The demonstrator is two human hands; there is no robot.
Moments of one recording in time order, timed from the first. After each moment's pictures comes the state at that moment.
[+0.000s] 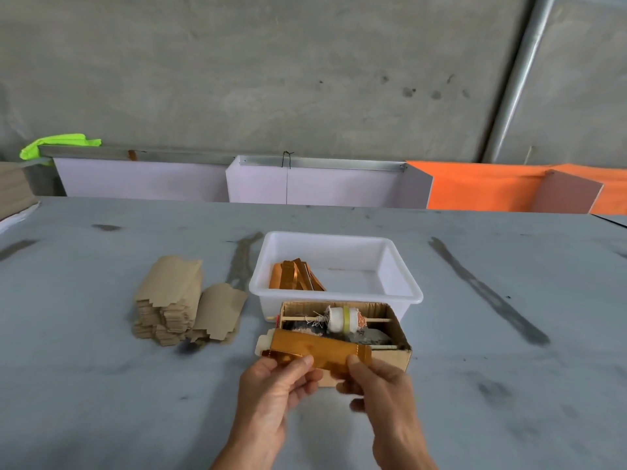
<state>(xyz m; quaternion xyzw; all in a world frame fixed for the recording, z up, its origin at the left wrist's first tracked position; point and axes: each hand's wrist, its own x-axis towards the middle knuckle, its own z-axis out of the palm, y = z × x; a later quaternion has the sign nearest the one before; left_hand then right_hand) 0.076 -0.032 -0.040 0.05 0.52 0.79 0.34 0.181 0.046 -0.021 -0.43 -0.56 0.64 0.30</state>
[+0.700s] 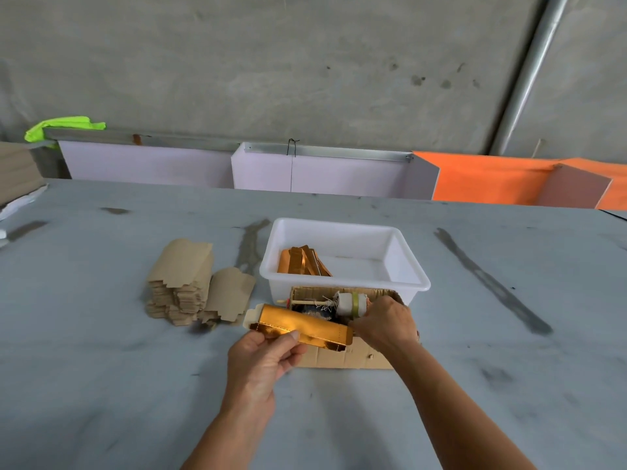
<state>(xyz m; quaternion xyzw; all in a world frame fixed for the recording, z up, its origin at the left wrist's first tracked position) 0.059 -0.052 -0.035 0.06 0.53 0.80 0.29 0.131 0.115 -0.015 -0.49 -0.84 0.22 0.10</state>
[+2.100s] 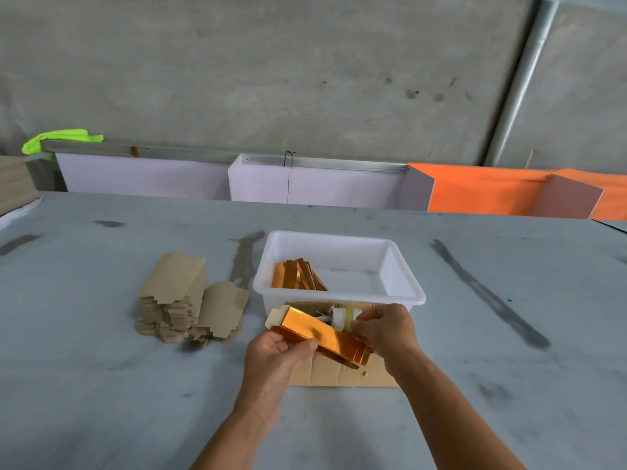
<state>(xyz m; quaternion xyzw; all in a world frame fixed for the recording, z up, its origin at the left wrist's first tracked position) 0.056 -0.028 -0.035 0.19 0.56 0.75 0.29 0.137 0.117 0.002 -0.48 -0.71 0.47 0.21</state>
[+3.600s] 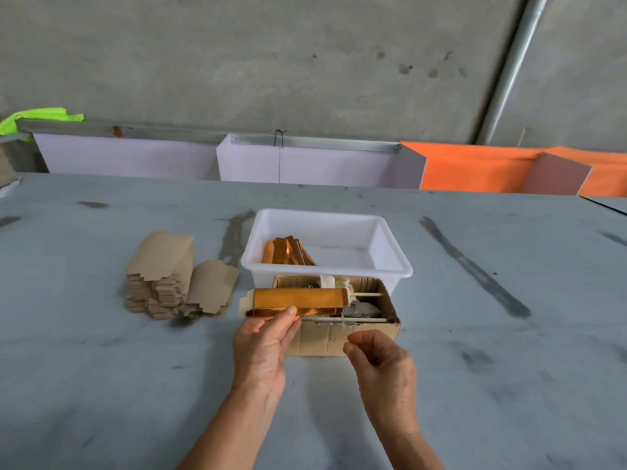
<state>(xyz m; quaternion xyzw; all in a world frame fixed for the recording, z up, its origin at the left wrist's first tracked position) 0.072 -0.015 -0.040 0.01 0.44 0.86 0.27 0.193 0.057 -0.060 -0.38 -0.69 0.47 0.41</state>
